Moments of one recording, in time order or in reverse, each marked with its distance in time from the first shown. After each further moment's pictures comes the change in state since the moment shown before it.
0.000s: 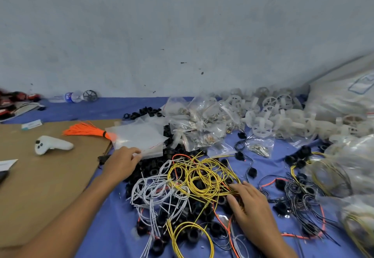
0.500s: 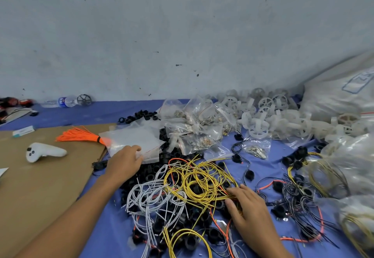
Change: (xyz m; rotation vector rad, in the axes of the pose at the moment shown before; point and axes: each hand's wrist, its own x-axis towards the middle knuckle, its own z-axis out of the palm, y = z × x) left_hand 0.014 0.021 0.004 0.055 0.040 0.038; right_hand -0.001 0.001 0.002 0.031 0.027 -0.014
